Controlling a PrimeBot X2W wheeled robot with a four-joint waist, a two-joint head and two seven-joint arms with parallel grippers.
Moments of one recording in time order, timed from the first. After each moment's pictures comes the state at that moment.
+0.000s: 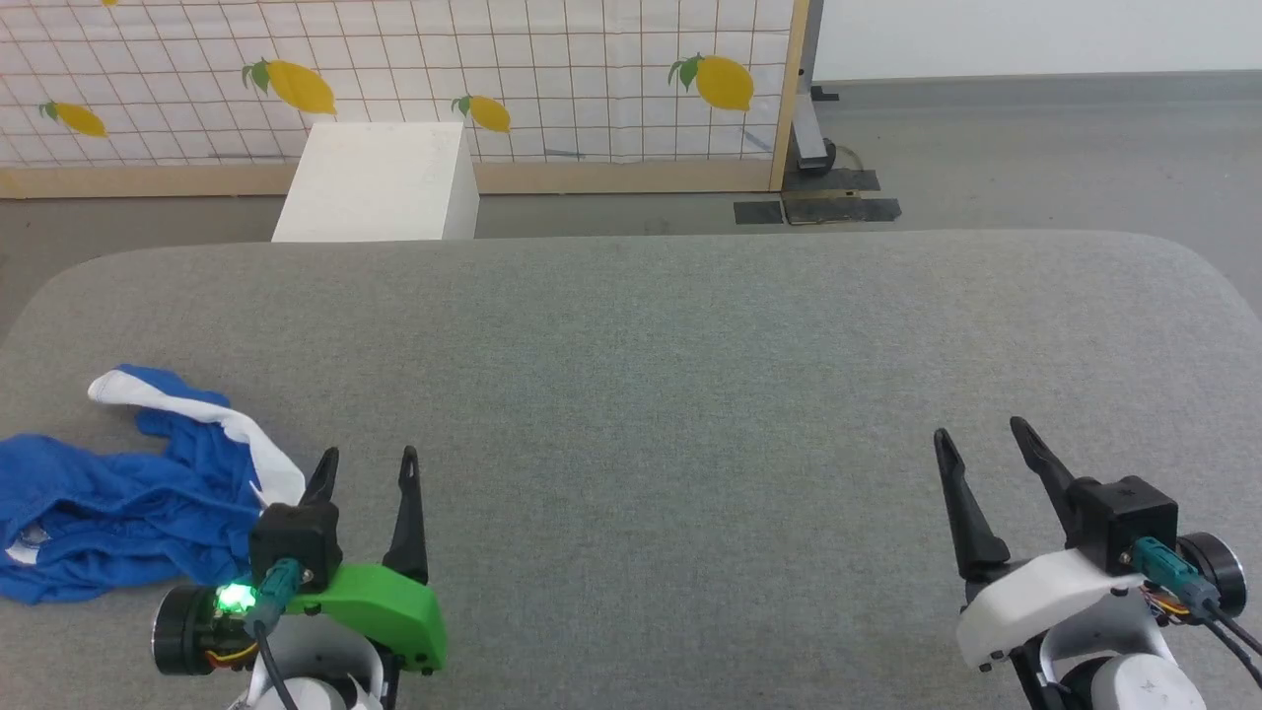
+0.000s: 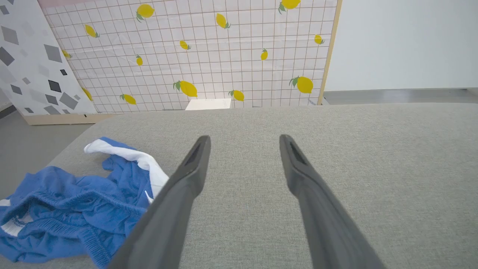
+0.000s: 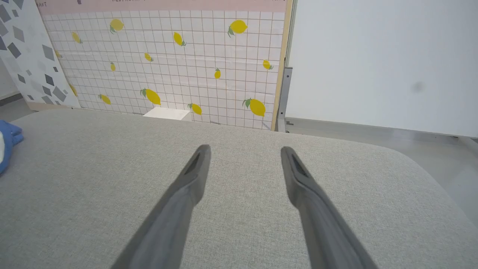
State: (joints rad) left arm -0.01 0.05 -0.01 0.01 -0.03 -0.01 -0.02; right arm -0.01 -0.05 -0.01 0.02 0.03 0.13 -0.02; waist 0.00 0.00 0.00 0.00
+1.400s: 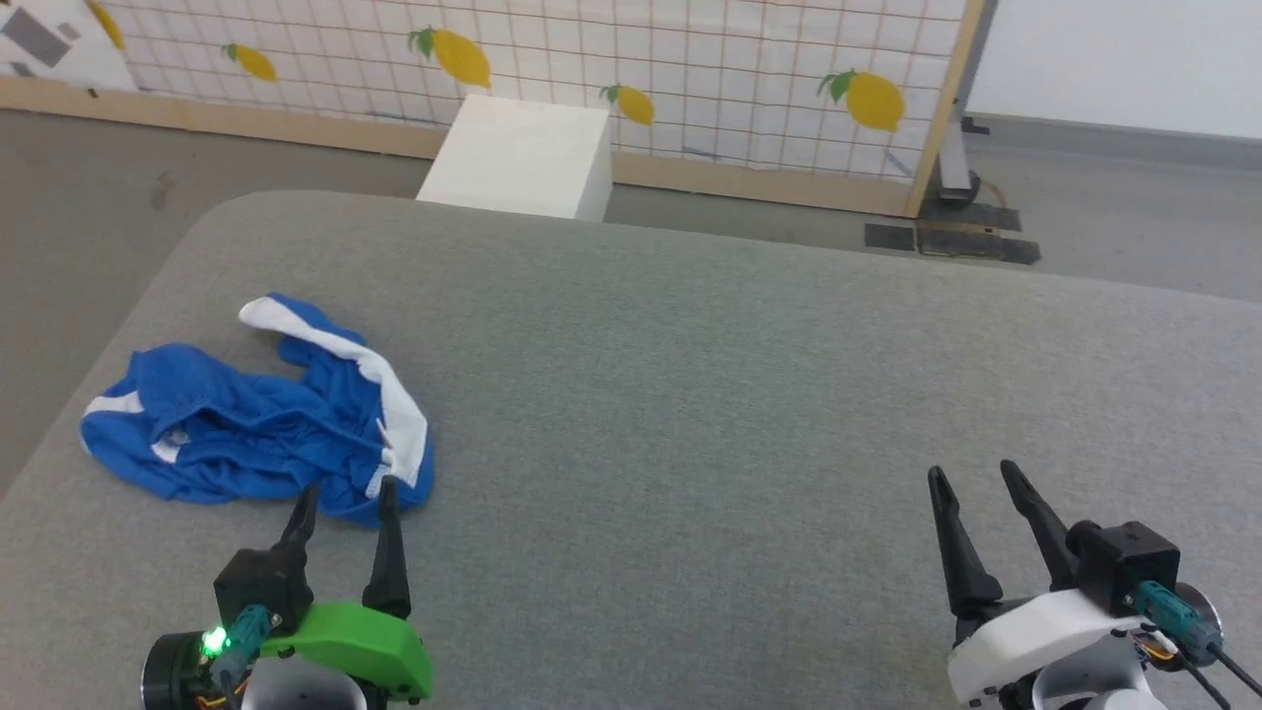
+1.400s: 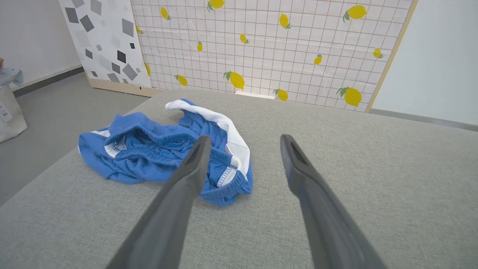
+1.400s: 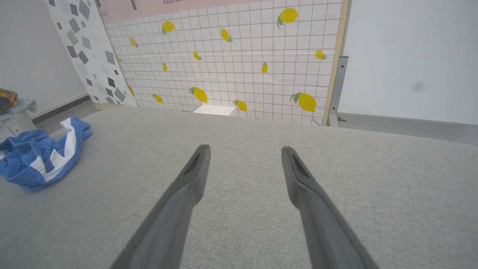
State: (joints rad) left arm 0.03 0.05 0.02 0.05 -0.11 -0.01 -0.11; right arm 0.02 -0.05 0.01 0.10 0.14 0.13 -0.11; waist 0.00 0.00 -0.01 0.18
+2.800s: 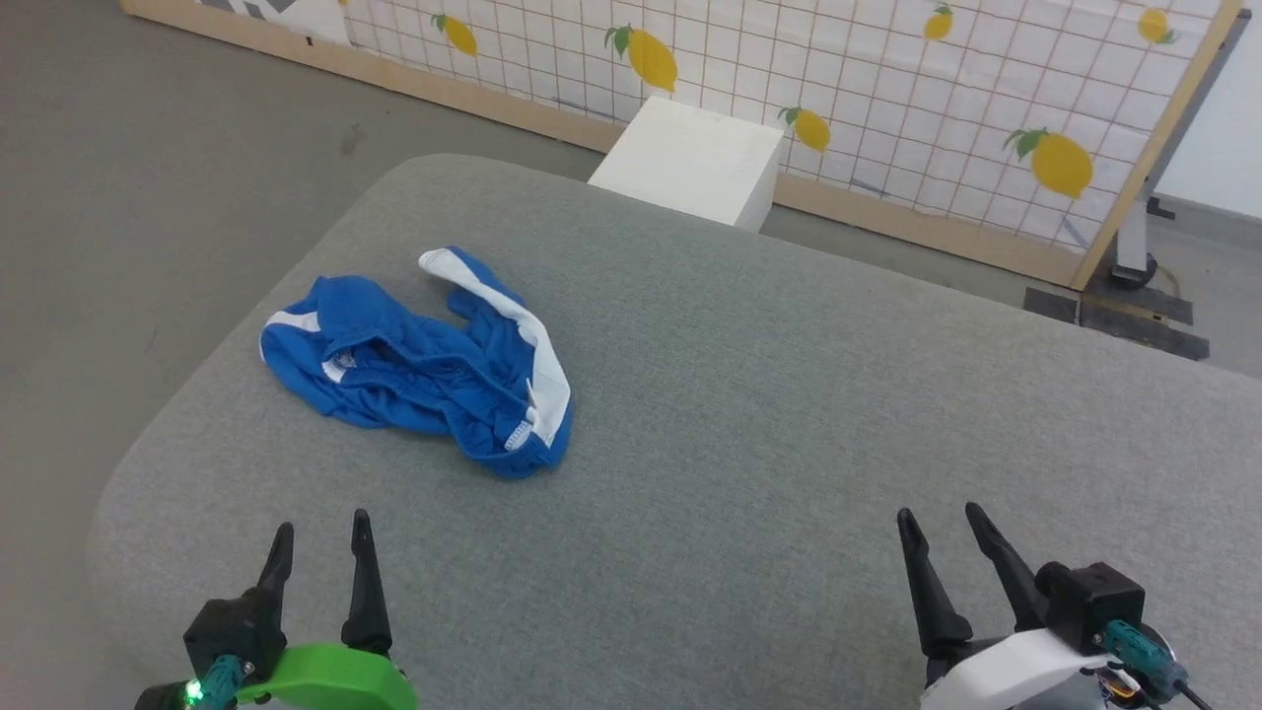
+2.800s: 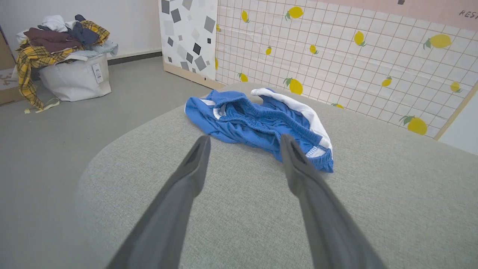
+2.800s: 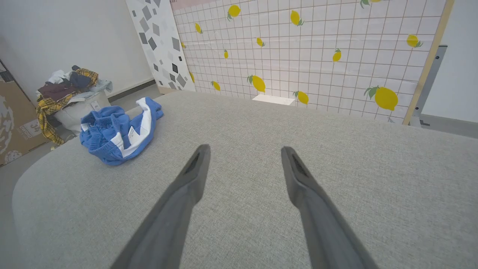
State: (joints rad) left arm 0.08 0.05 0.04 0.08 -0.17 0.01 -0.19; right arm 0.04 -0.05 0.07 0.21 0.20 0.13 -0.19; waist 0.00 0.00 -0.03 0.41
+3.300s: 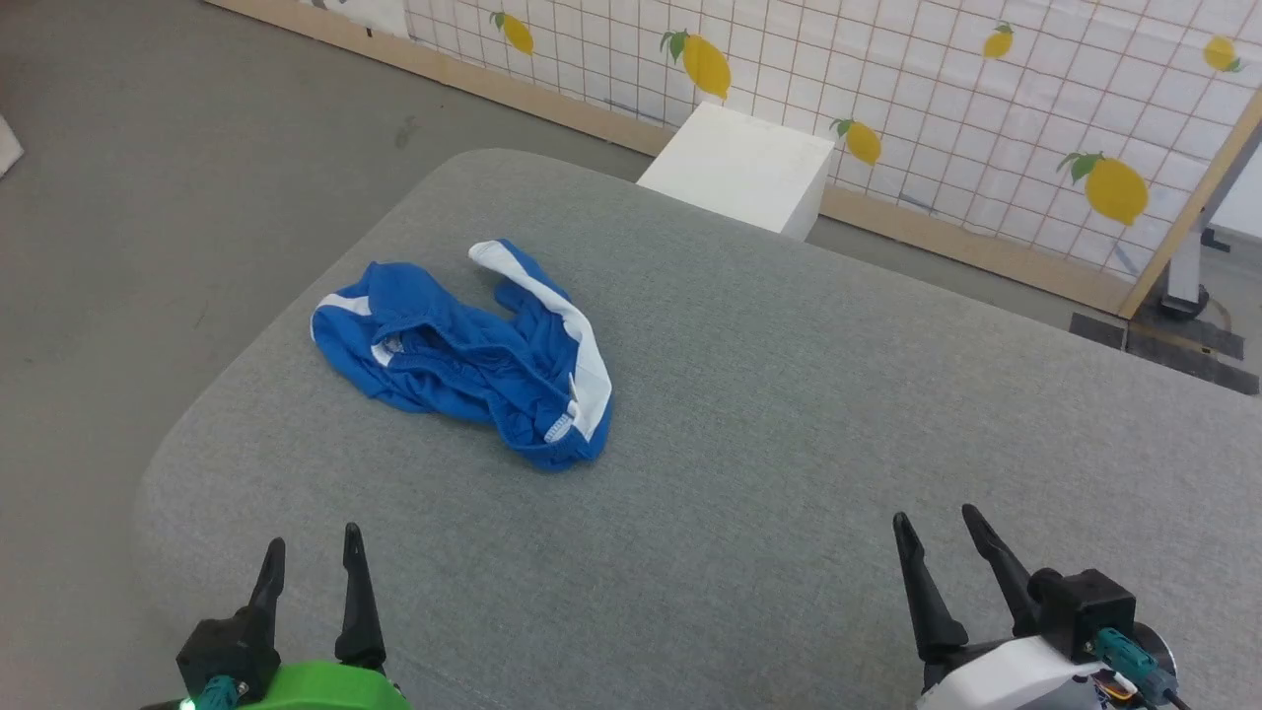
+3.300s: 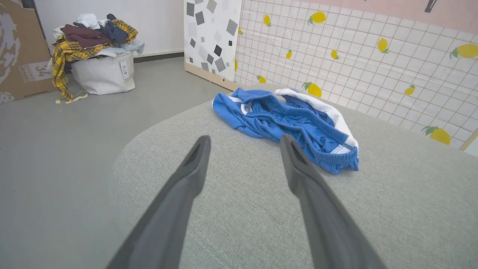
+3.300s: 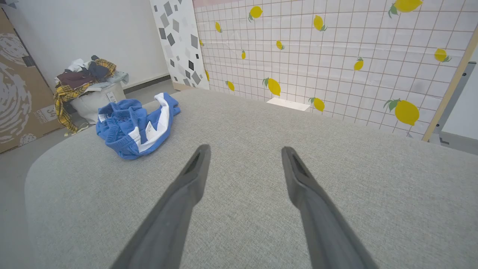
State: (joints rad) left arm 0.11 0.05 0.05 0.09 -0.18 0.02 -0.23; right arm 0.04 -0.05 0.07 0.22 0.16 0.13 -0.23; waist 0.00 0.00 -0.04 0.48
